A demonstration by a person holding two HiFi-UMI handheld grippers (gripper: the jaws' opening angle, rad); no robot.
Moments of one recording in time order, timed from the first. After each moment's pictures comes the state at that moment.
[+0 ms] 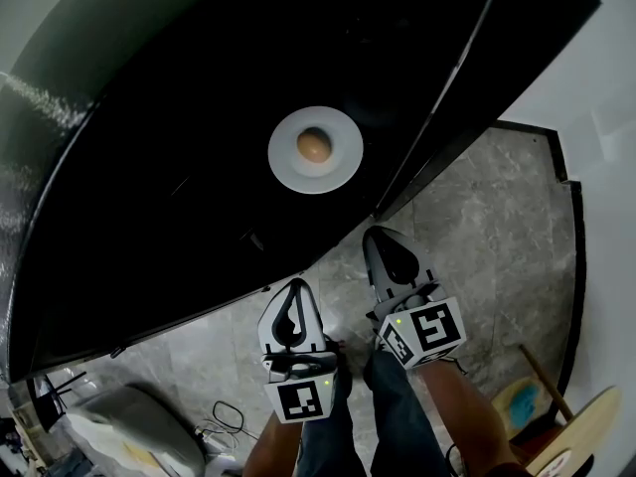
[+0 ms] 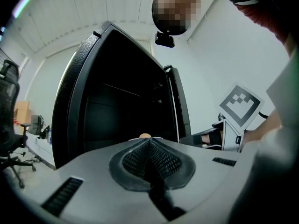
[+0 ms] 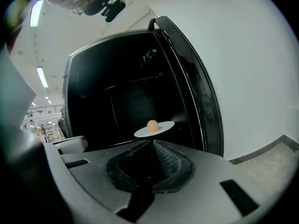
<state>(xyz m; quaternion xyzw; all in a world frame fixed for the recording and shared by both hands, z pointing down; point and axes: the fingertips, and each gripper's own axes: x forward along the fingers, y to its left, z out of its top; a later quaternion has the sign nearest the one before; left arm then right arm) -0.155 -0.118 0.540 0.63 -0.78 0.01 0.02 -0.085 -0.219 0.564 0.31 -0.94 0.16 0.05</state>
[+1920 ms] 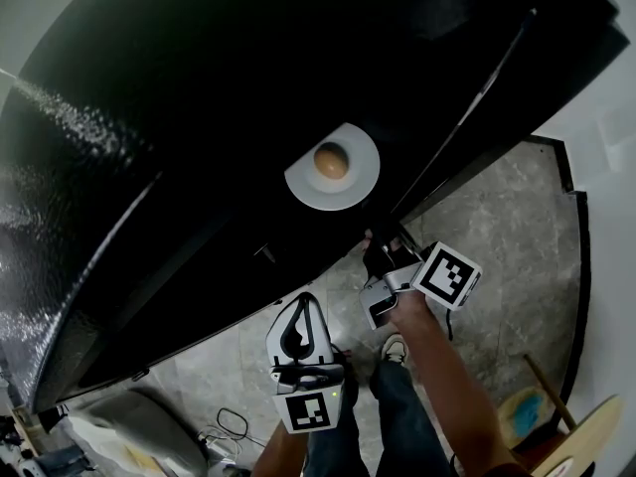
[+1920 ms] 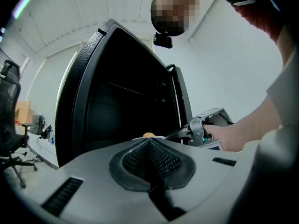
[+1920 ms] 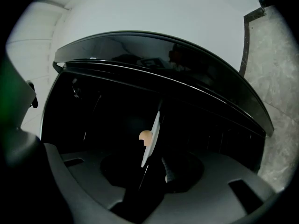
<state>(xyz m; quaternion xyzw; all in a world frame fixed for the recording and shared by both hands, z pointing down) -0.169 -0.117 0.542 0.62 -0.78 0.01 0.02 -0.127 -0.286 0.578 0.23 -0.77 0.58 -0.14</state>
